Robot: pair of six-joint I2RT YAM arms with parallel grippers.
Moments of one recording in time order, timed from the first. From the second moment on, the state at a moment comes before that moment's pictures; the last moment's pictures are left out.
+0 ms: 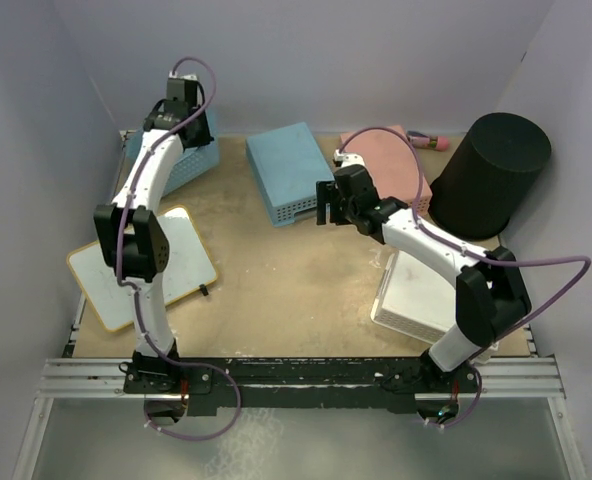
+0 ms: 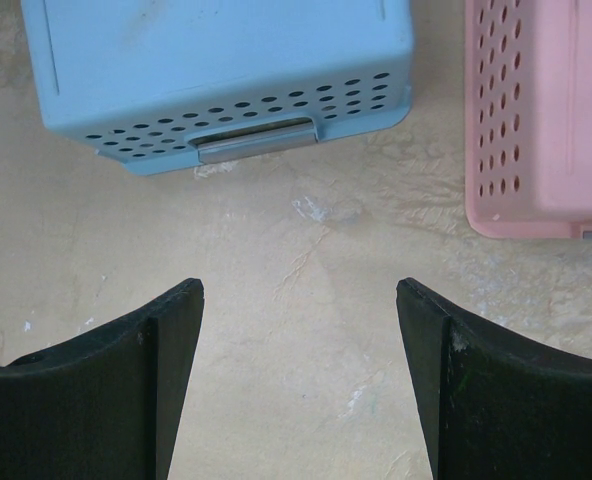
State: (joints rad) left arm -0.12 2.11 2.05 -0.70 -0.16 -0.25; right arm 0.57 1.61 1.19 -0.30 0.22 0.35
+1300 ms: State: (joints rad) left arm -0.31 1.32 1.11 0.30 0.90 -1.28; right arm 0.33 1.40 1.27 -0.36 0.53 0.29
